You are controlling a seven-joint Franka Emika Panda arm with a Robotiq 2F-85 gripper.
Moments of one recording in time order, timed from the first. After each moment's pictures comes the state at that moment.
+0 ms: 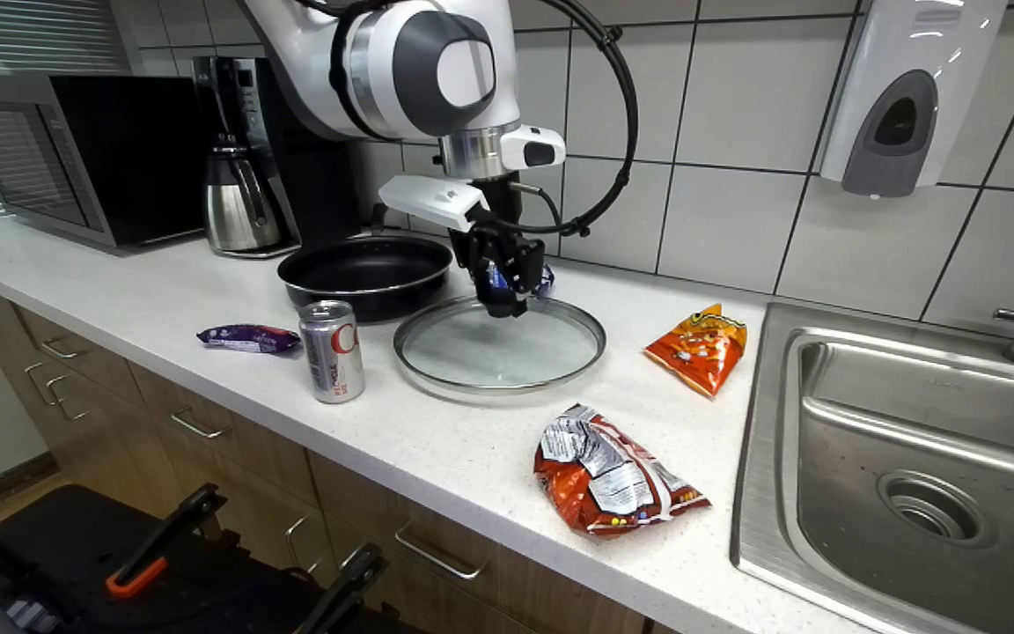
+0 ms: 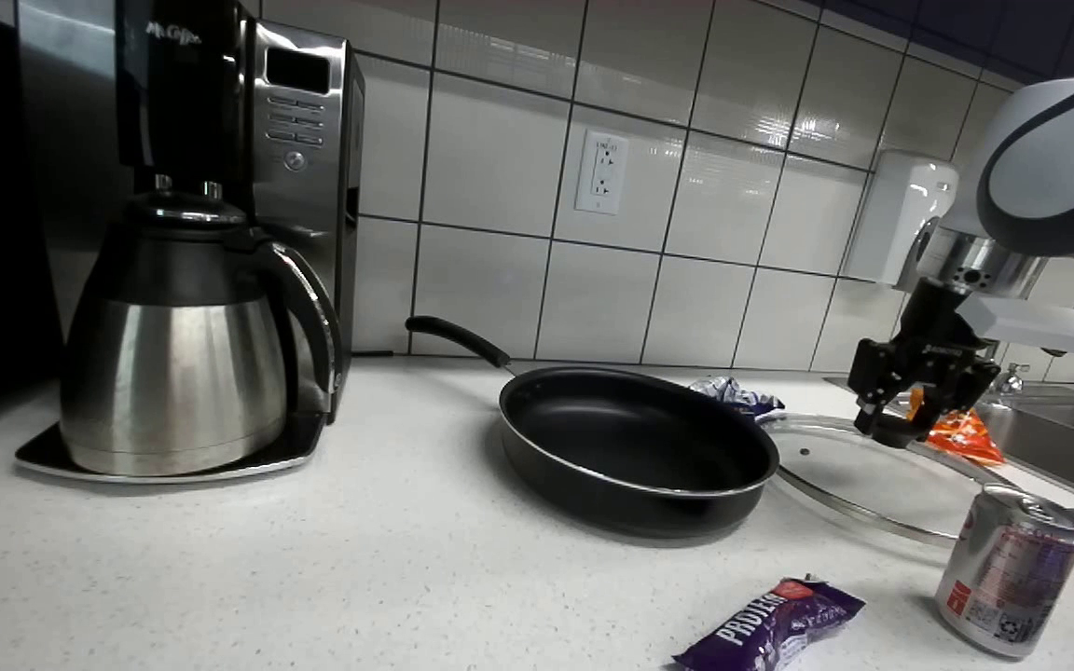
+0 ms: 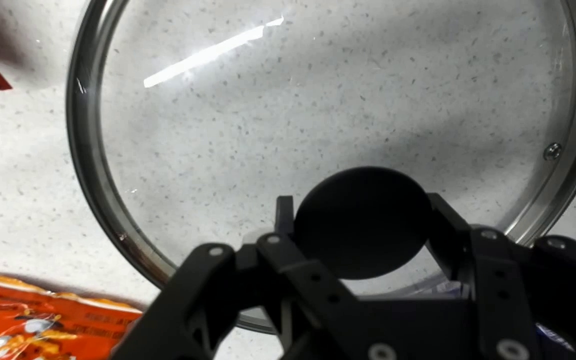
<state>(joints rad) -0.10 0.10 -0.13 -2.43 -0.04 2.70 0.16</state>
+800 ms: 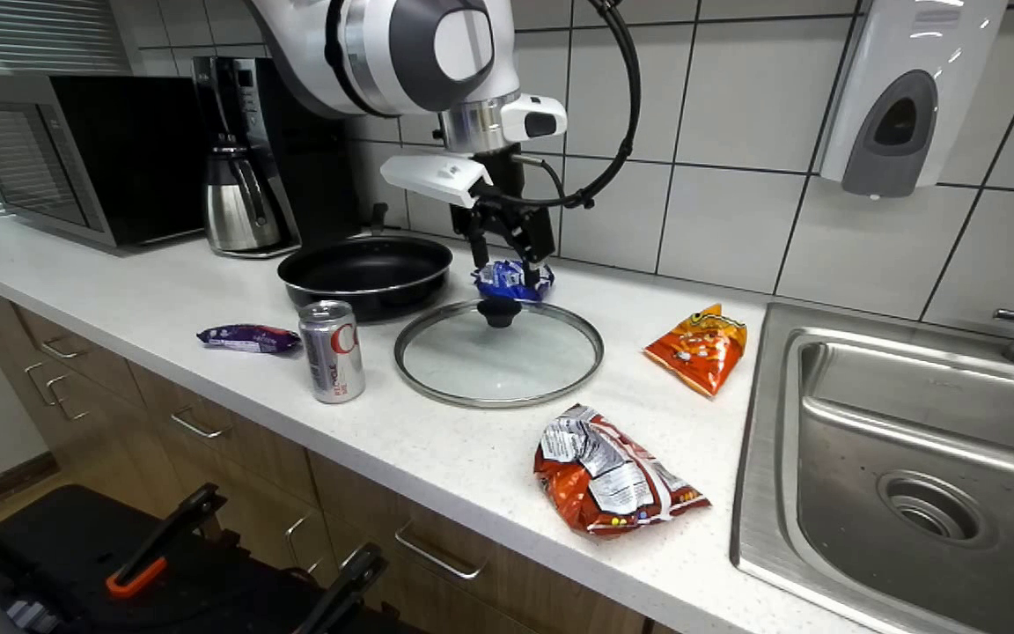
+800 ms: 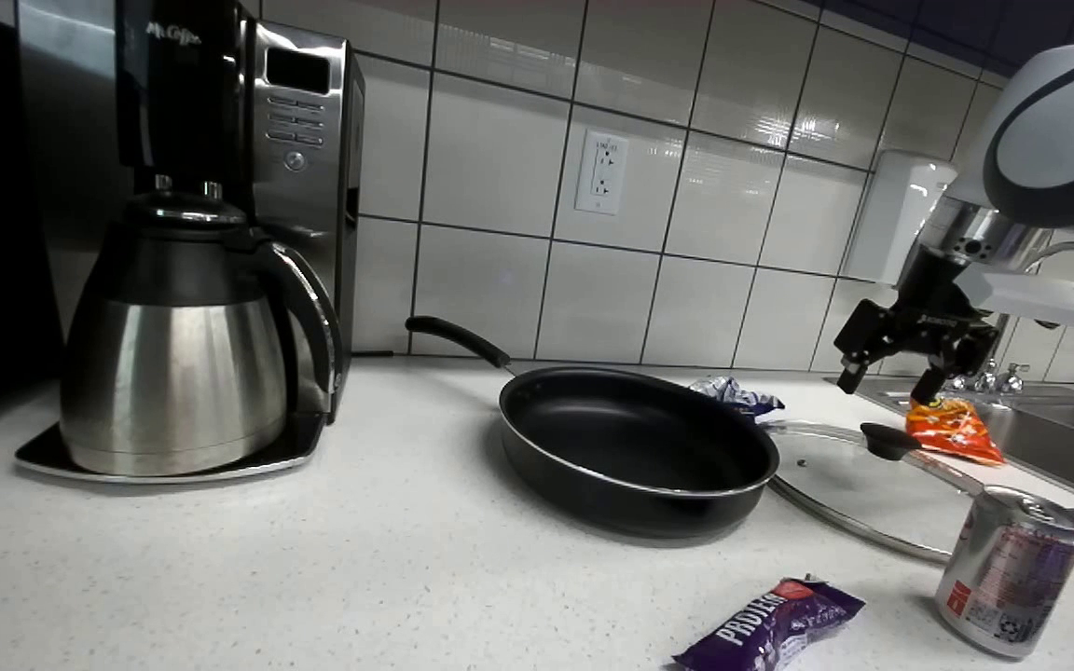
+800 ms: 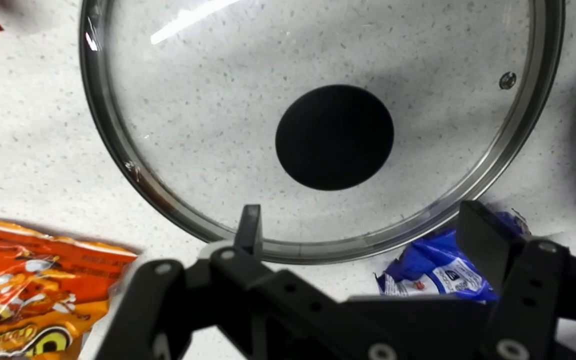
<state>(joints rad) -0.09 0.06 -0.13 -2.42 -0.04 2.72 0.16</state>
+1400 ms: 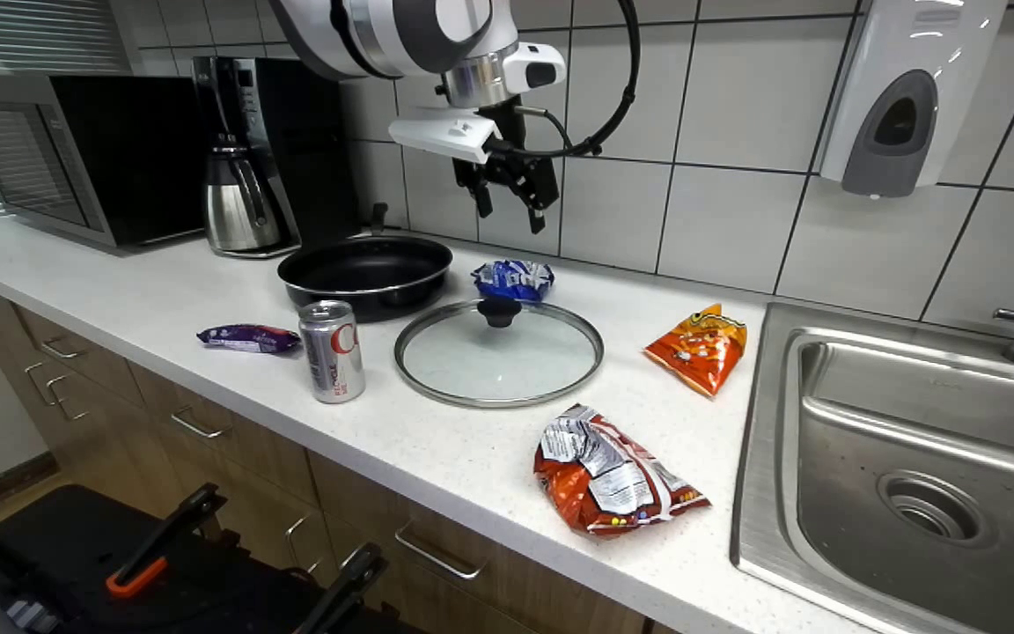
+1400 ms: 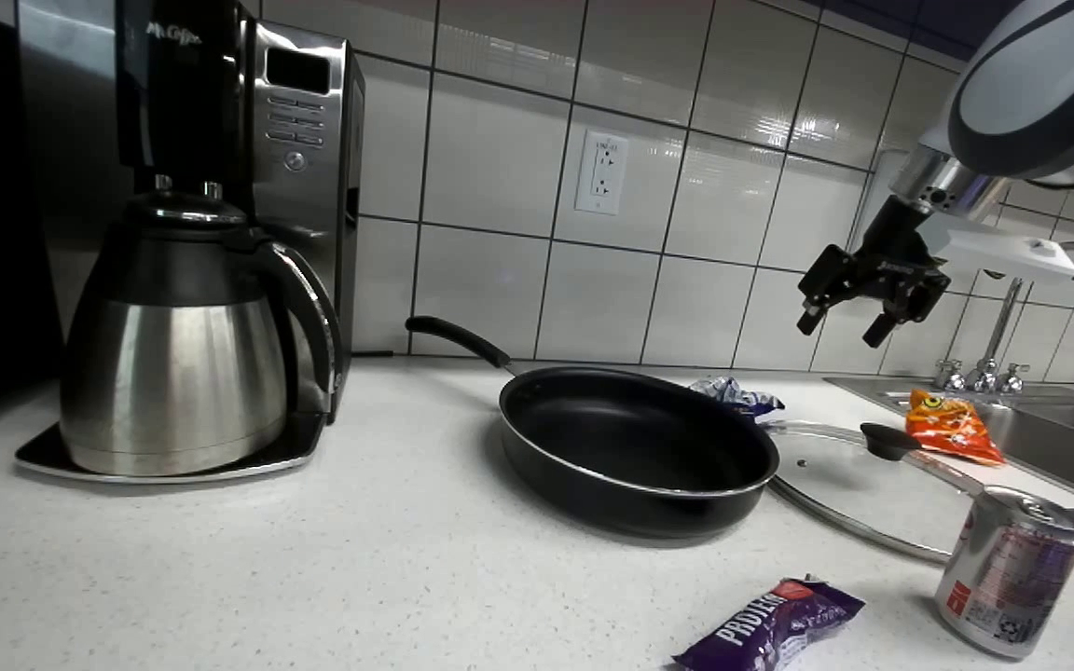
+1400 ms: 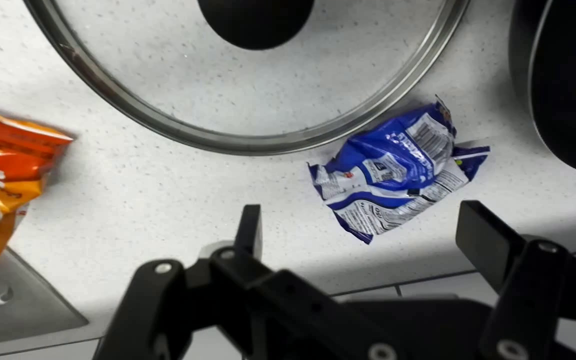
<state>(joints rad) -0.08 0.07 -0.10 -2.31 0.02 2.75 0.09</state>
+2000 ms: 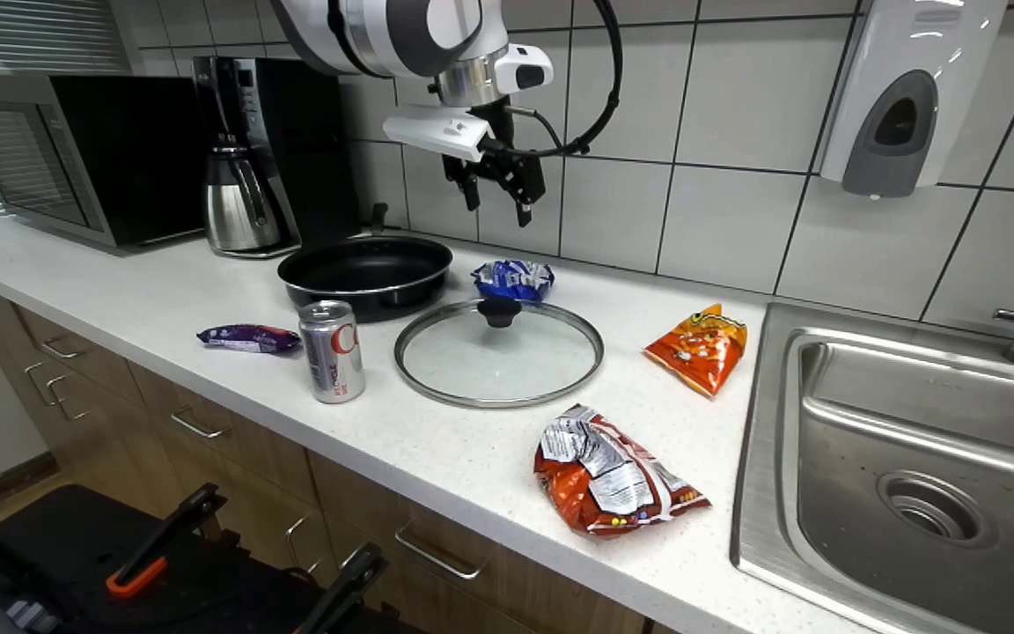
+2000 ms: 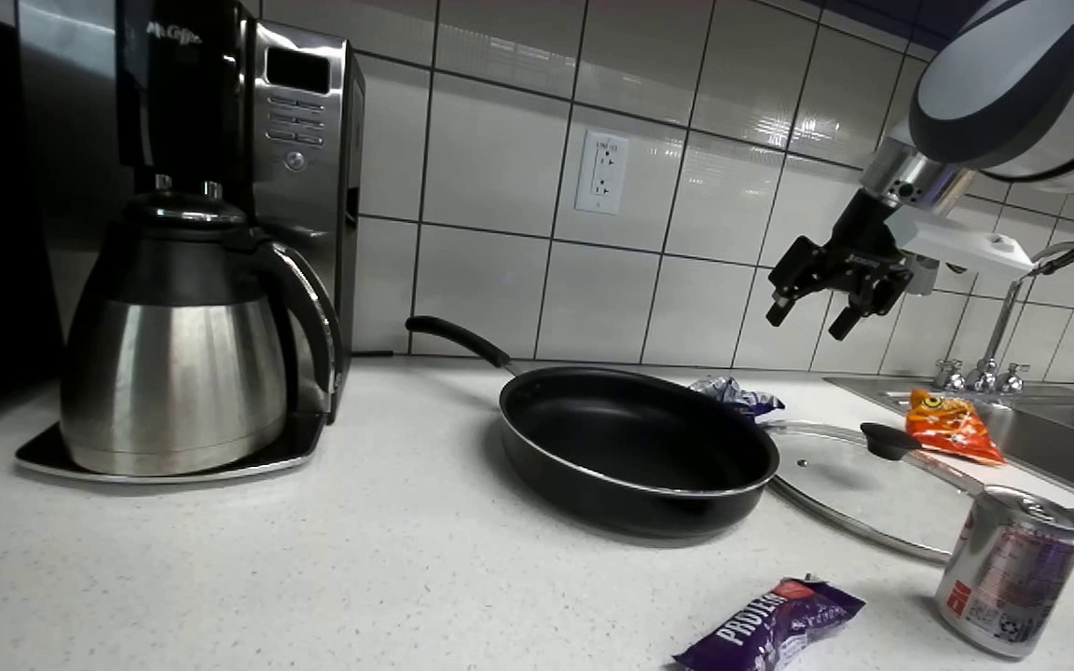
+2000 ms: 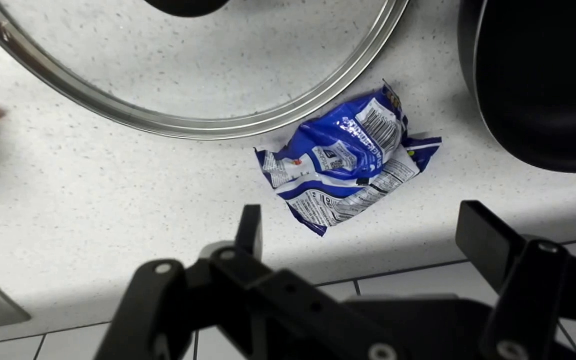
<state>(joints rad) -0.07 0.11 -0.06 -2.26 0.09 2.75 0.02</state>
